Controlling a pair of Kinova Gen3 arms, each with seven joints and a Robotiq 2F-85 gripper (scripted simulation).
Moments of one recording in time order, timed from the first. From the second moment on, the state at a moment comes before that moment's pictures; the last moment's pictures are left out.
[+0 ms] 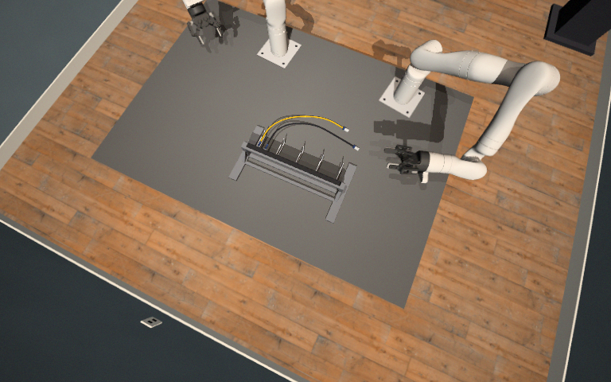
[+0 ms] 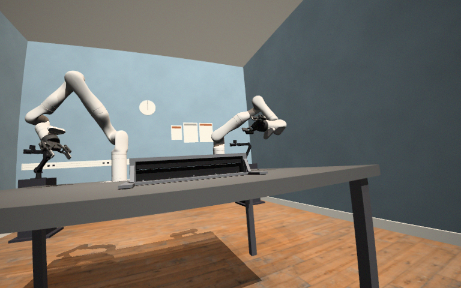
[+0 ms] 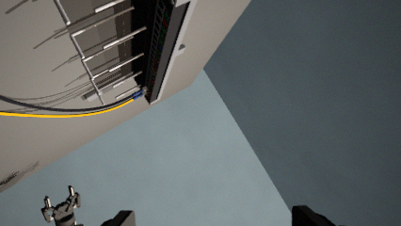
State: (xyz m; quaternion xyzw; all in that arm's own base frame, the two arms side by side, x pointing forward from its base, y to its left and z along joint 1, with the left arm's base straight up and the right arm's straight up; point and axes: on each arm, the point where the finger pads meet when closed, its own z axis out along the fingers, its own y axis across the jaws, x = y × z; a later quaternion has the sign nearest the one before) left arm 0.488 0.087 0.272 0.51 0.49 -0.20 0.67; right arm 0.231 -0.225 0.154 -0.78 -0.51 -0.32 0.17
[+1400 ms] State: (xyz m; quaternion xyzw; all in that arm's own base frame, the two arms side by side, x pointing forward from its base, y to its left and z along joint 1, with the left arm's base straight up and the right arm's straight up) left arm 0.488 0.087 0.272 0.51 0.49 -0.20 0.67; right arm 0.097 -0.389 0.171 -0.71 -0.70 -0.09 0.03
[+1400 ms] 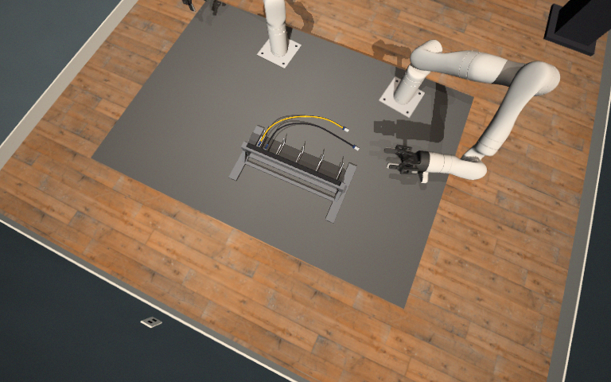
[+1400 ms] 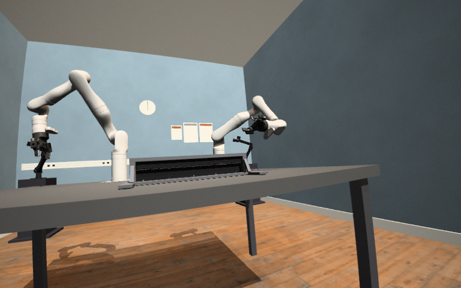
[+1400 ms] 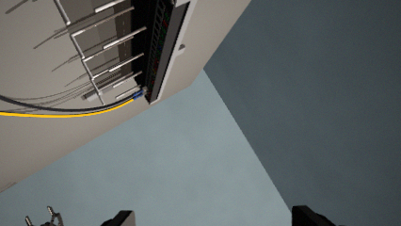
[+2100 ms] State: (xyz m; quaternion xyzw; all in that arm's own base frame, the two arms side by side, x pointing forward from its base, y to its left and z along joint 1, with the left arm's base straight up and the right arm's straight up) left arm 0.488 0.087 0.272 0.51 0.49 -0.20 0.67; right arm 0.049 -0.442 0.196 -0.68 -0.74 -0.01 0.00
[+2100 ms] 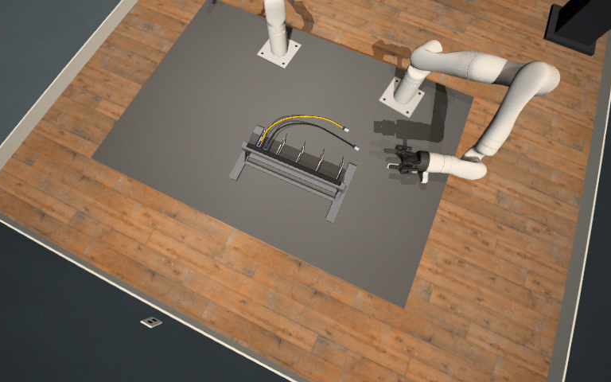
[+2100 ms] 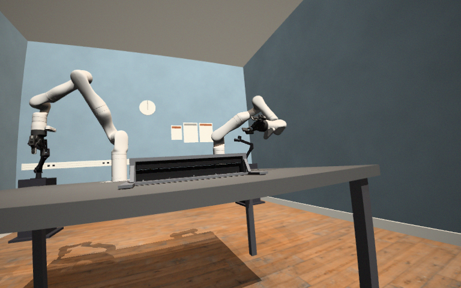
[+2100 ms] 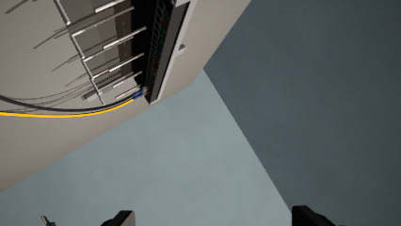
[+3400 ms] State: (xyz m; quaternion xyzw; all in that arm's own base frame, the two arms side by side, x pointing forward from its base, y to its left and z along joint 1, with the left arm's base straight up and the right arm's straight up) left arm 0.418 -0.037 0.243 0.74 0.41 -0.25 0.47; right arm 0.046 -0.444 0.197 -0.68 -0.74 -0.01 0.00
